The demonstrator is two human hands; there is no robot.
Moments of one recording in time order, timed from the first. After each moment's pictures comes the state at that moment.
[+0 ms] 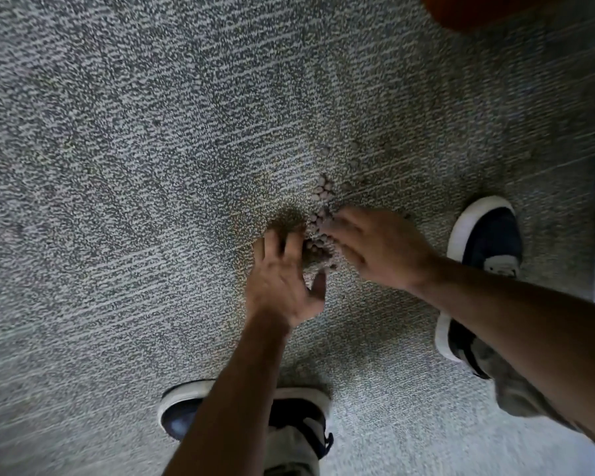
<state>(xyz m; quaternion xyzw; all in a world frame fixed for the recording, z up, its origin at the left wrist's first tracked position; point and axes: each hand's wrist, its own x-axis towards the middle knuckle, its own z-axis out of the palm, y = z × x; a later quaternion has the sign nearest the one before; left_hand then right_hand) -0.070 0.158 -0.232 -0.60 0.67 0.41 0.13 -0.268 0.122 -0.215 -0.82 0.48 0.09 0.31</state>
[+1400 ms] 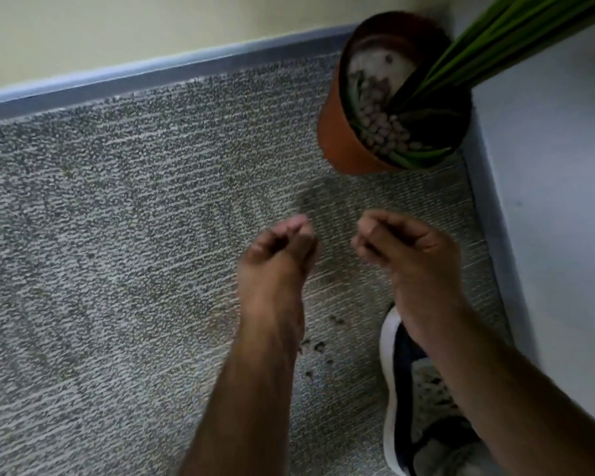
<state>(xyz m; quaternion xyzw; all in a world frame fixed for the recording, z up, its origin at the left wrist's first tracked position) -0.197 -0.010 -0.136 -0.57 -0.04 0.72 -0.40 -0.340 0.021 -0.130 -0.22 0.73 -0.44 0.48</state>
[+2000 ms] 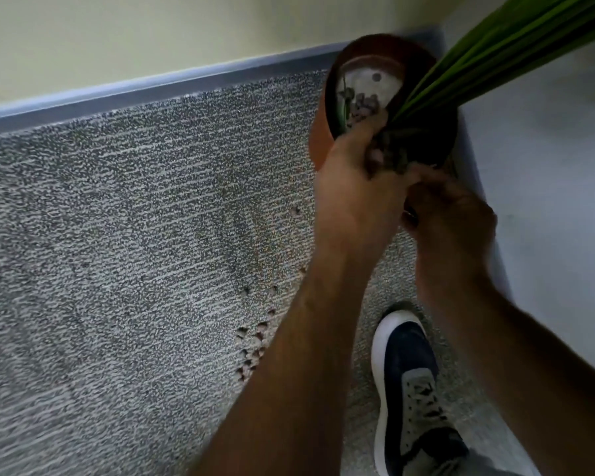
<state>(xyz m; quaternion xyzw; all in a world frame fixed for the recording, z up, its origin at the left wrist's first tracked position) -0.275 -0.079 -0.093 -0.53 0.38 0.65 -0.40 -0.374 -0.030 -0.103 -0.24 0.74 -0.50 0.38</state>
